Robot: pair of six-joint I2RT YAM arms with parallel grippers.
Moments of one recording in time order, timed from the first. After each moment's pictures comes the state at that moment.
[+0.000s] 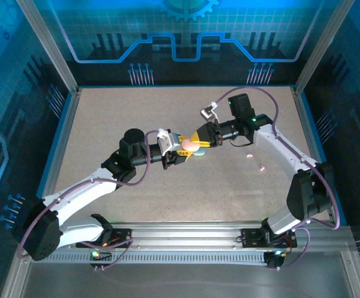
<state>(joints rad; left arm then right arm) -0.60 1.19 0.74 0.29 0.58 0.20 0.35 1.55 1.27 -0.58 -1.31 0.45</state>
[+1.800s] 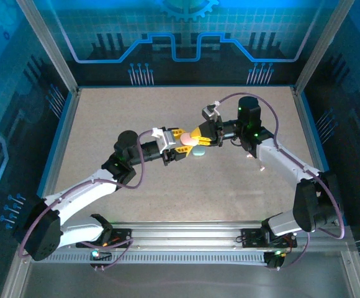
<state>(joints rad) -0.59 1.19 0.70 0.53 0.59 0.17 0.35 1.44 1.03 0.21 -1.36 1.21</state>
